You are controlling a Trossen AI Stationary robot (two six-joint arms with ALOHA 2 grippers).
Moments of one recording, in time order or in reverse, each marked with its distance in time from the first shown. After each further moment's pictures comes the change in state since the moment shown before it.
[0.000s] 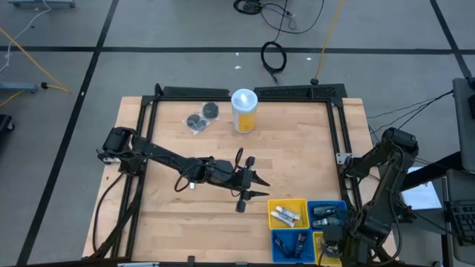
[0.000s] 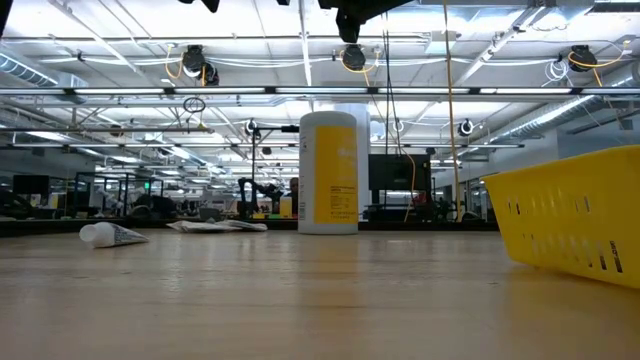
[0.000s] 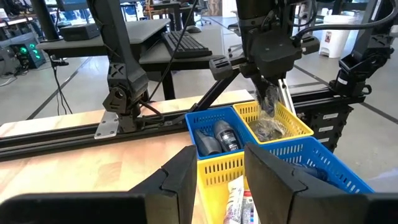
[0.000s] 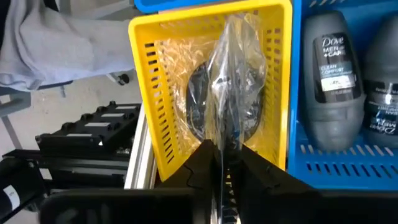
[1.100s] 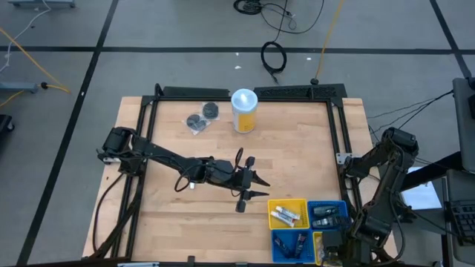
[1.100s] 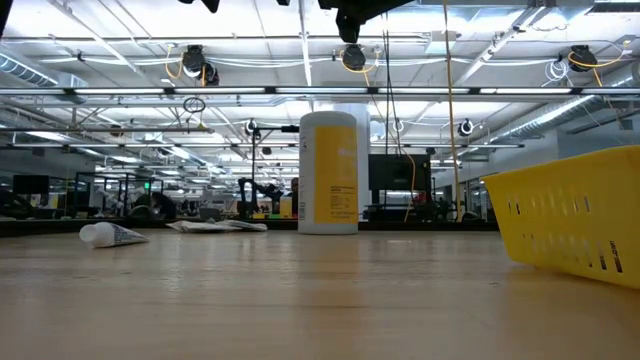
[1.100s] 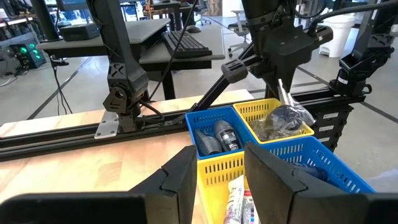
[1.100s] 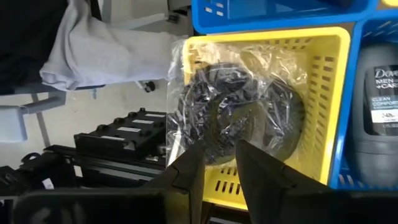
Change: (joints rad) left arm 0.000 0.000 0.000 -0.001 0.000 0.002; right arm 0.000 -0.005 -0.008 0.139 0.022 -0.045
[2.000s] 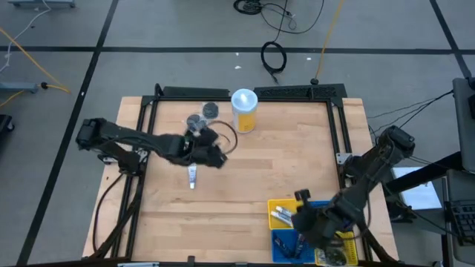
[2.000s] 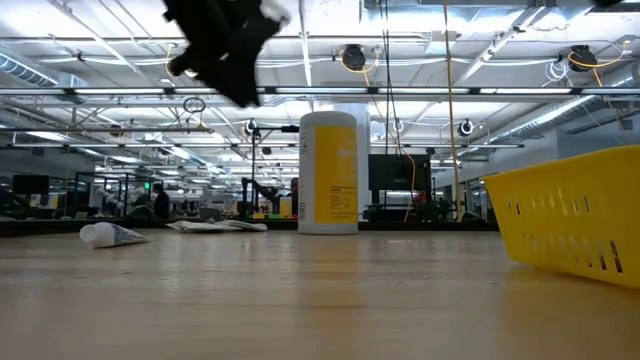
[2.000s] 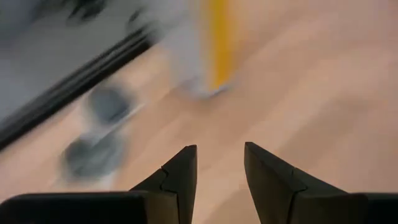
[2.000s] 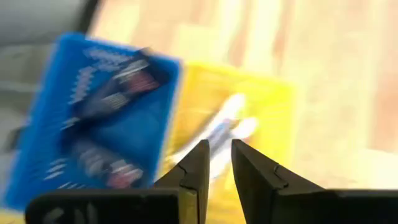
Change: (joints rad) left arm 0.111 -0.316 0.000 -1.222 -0.665 -0.810; right arm -0.293 0.000 -0.001 0.010 0.452 -0.690
